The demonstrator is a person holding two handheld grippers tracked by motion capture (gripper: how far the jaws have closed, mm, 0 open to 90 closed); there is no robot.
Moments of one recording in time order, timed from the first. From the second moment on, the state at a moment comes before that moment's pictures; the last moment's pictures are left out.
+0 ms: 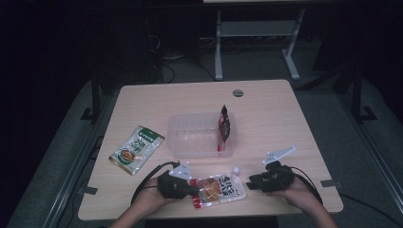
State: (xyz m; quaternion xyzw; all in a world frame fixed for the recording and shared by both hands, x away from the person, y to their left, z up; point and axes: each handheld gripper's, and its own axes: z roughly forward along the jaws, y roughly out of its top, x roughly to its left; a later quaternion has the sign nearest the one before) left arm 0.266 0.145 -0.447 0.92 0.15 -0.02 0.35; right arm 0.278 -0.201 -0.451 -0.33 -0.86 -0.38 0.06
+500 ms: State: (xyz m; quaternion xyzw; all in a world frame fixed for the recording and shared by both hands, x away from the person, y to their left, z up) left arm 0.268 0.141 -0.456 0.93 0.14 -0.03 0.33; right arm 0.285 -0.181 -0.464 -0.32 -0.86 -0.38 0.11
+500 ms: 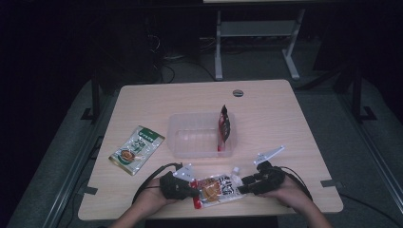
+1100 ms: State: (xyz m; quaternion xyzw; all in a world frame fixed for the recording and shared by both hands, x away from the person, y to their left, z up) left arm 0.270 0.142 -0.457 0.93 0.14 -0.04 0.33; right arm 0.292 -0.164 -0.473 -0.30 -0.85 -0.39 0.15
